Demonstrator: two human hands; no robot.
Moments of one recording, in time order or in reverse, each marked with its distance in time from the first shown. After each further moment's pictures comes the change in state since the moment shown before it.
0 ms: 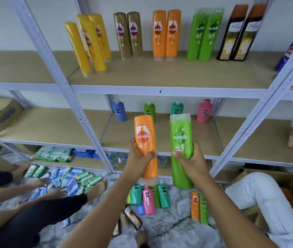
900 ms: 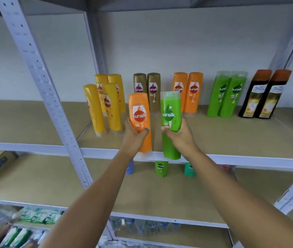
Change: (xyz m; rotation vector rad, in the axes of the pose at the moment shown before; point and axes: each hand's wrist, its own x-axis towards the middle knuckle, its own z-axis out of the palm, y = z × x) left_hand 0.275 0.157 -0.099 0.034 0.130 0.340; right_hand 0.283 -0.160 0.137 0.035 0.057 -0.328
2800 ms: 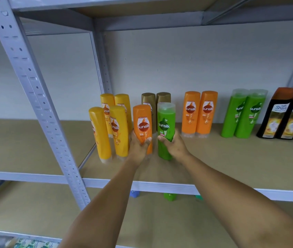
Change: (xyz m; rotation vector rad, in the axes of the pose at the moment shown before) left_hand 0.113 -0.050 -0.003 0.145 -0.003 0.090; right_hand 0.106 0.038 0.069 -0.040 -0.110 0.100
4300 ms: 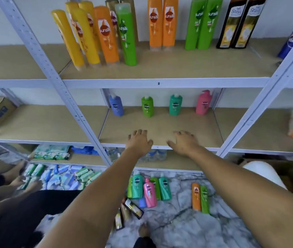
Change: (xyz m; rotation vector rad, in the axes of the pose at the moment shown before) left_hand -0.359 -0.024 0.091 0.975 -0.597 -0.173; right_hand -0.349 0.131 -0.160 -1.140 -0.479 0.253
